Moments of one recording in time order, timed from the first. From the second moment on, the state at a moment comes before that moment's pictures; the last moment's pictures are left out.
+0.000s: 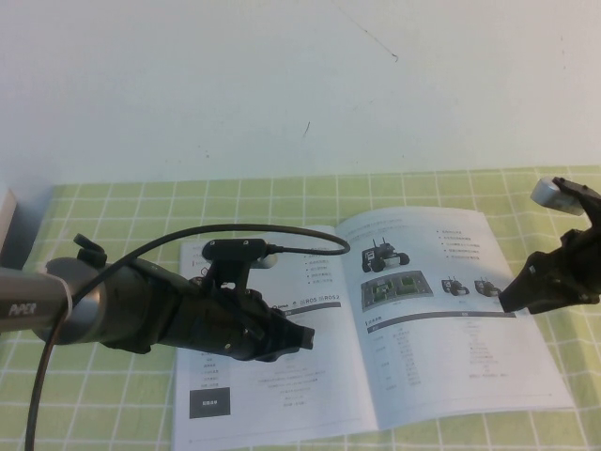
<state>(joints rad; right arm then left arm) -0.09 2.07 -1.27 0.80 0.97 -0.87 -0.41 1.90 -0.94 -1.40 0.37 1.13</state>
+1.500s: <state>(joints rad) -0.09 2.21 -1.27 1.32 1.21 -1.08 -0.41 1.90 -0.94 -1.40 0.37 1.16</state>
